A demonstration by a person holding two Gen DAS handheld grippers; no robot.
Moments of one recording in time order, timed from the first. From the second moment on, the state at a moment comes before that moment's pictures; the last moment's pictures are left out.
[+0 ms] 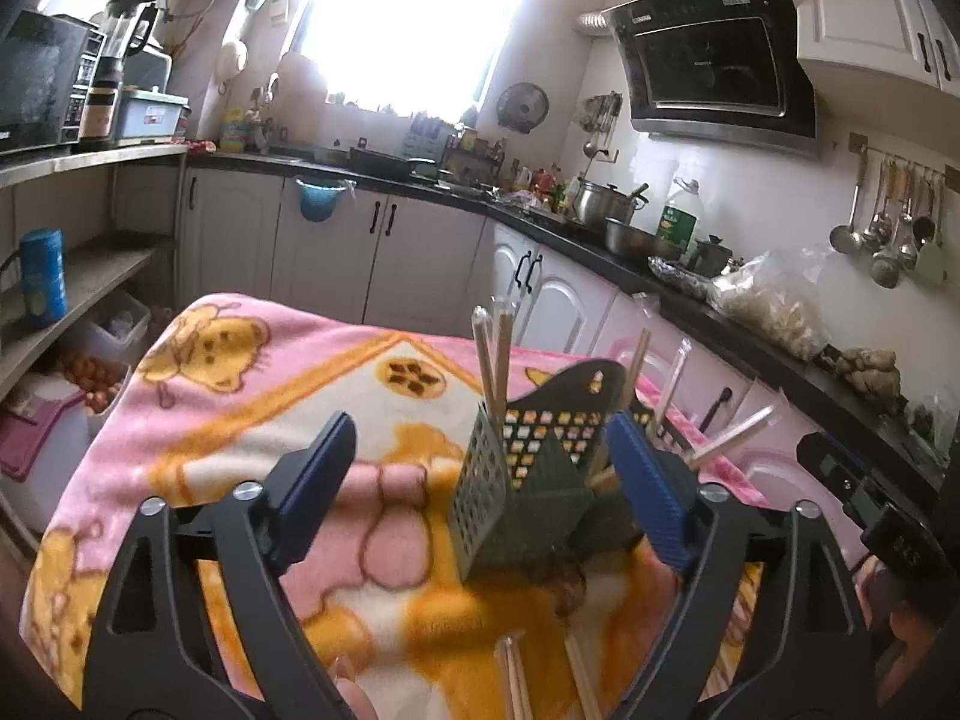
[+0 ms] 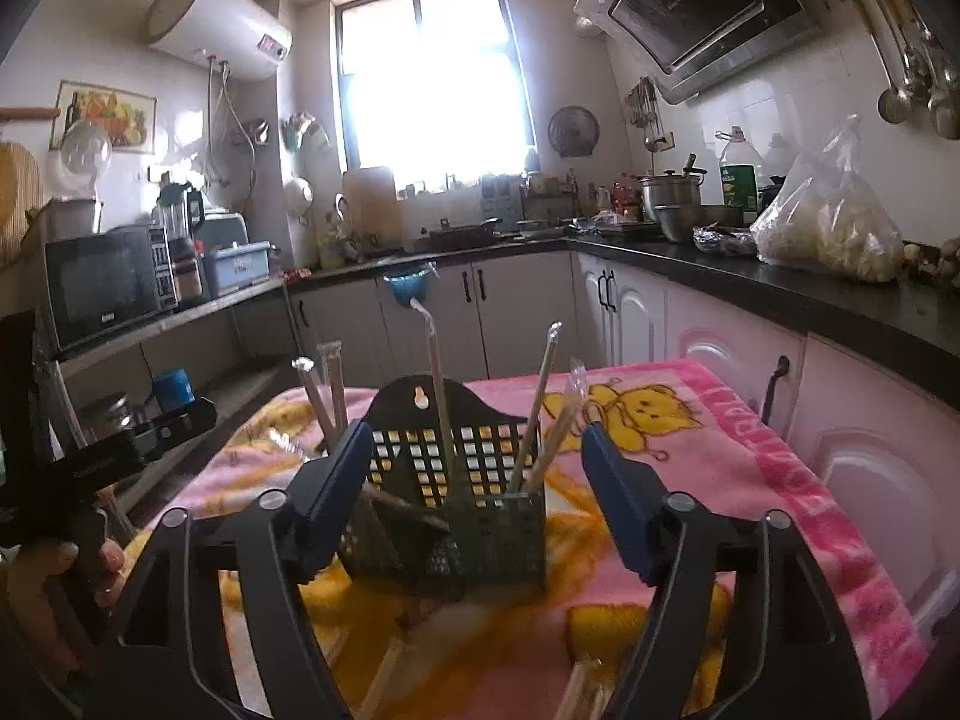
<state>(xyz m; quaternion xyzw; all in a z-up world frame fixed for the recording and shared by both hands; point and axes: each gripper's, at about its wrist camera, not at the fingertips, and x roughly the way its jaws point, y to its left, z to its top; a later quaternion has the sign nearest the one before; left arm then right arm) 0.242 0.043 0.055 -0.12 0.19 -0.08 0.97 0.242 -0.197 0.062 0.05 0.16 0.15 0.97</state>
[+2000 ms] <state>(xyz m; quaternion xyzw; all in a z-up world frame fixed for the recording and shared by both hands) 0.137 0.002 0.011 -0.10 0.24 -0.14 0.96 0.143 -0.220 0.010 0.04 0.26 0.15 0.95</state>
